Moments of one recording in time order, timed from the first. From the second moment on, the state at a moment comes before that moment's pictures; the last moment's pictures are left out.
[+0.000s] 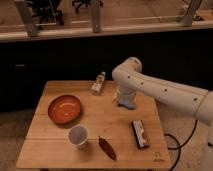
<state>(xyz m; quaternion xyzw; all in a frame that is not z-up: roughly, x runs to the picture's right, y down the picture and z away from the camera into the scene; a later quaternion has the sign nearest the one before) 0.107 0.089 0.785 -0.27 -0.16 -0.58 0.75</state>
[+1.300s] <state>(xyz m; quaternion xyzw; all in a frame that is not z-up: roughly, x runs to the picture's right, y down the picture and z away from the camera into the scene) 0.098 0.084 0.796 -0.25 -0.17 -0.63 0.72</state>
